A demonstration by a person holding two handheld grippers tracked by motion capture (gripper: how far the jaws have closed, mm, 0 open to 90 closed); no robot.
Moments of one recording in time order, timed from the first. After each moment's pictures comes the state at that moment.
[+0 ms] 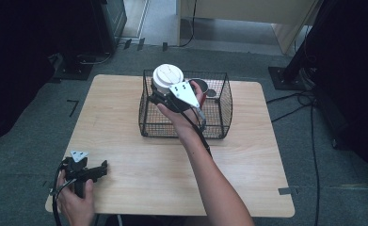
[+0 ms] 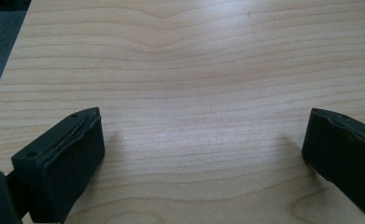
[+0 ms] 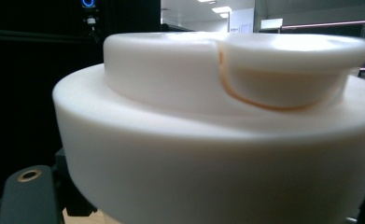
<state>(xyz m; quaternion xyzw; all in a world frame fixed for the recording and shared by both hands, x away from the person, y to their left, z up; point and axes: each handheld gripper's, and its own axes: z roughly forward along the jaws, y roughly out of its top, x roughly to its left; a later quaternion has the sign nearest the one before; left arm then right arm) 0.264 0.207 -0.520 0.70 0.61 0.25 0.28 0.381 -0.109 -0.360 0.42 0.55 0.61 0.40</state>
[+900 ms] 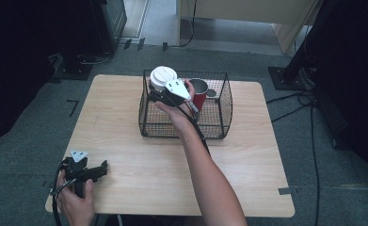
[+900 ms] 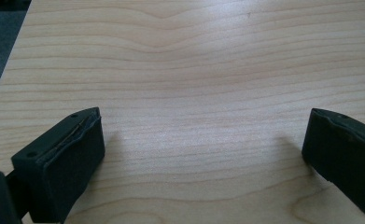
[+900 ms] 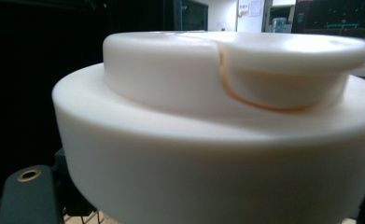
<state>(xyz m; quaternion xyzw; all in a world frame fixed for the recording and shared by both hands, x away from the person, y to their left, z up) 0.265 0.207 -0.520 0.70 0.61 0.25 0.28 0.435 -0.098 -0.406 0.42 0.58 0.59 0.37</state>
